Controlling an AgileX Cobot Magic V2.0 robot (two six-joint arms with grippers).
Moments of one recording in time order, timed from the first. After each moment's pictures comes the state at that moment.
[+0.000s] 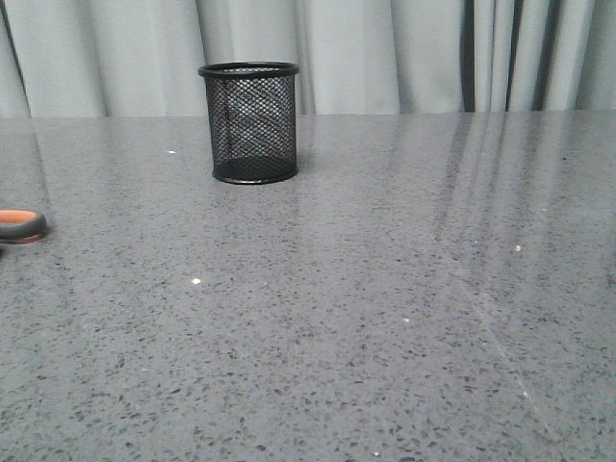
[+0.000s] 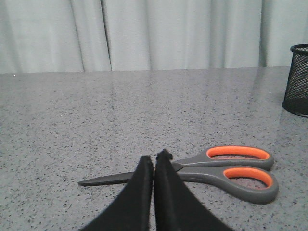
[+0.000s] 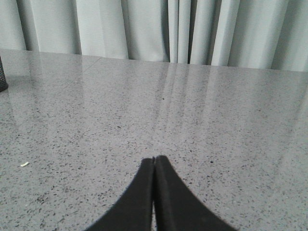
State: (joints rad) left arm -0.01 0.00 0.00 -0.02 0.12 0.04; right arm 0.03 -0.01 0.01 0.00 0.11 -0.08
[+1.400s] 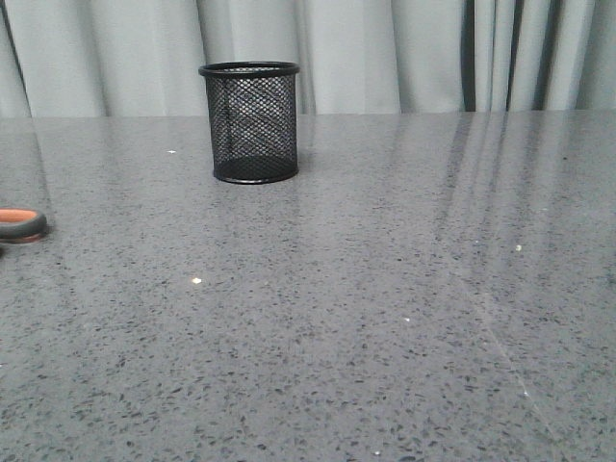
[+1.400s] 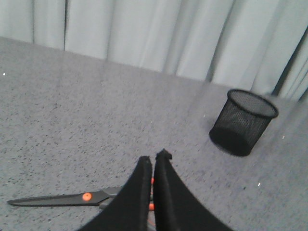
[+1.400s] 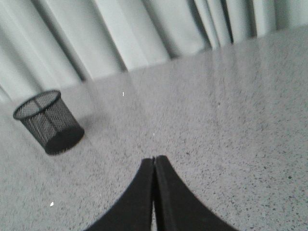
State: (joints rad) left arm -0.01 0.31 -0.47 -0.32 0.47 0.04; right arm 0.03 0.35 -0.41 0.39 0.35 -0.08
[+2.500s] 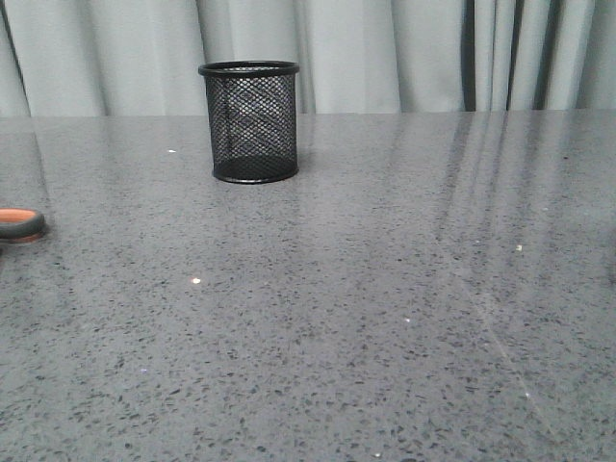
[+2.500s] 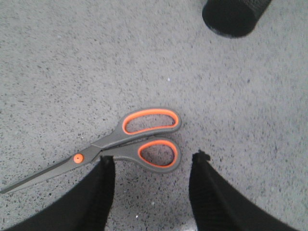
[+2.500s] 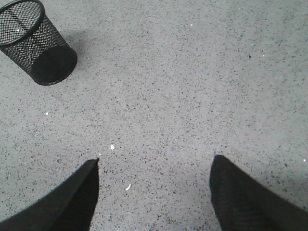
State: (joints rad) left arm -0.01 0.90 -0.93 -0.32 0.98 0.36; right arm 0.03 0.89 -0.88 0.38 0.73 -0.22
